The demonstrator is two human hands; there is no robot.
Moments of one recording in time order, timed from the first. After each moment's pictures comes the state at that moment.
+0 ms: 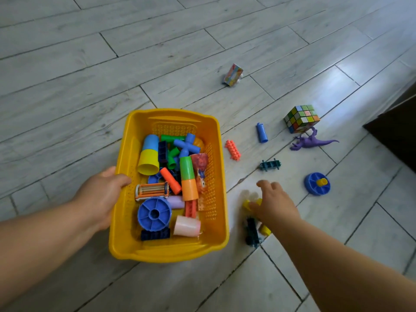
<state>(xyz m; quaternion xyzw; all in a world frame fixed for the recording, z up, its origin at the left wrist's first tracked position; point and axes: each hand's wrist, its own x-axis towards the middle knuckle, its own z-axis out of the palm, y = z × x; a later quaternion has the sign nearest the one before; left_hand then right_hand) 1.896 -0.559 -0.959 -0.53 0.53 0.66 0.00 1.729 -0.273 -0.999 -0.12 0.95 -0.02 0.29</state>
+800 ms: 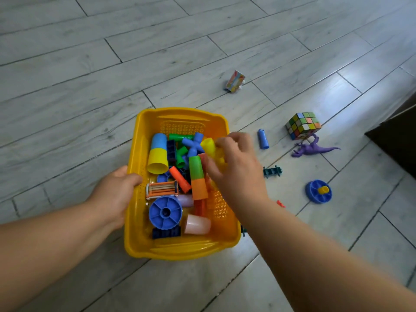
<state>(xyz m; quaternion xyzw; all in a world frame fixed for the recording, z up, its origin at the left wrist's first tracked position) 1.876 -0.544 -0.942 -0.53 0.53 0.66 -0.02 1.749 -0.378 -0.925 -0.30 0.91 -0.28 0.01</state>
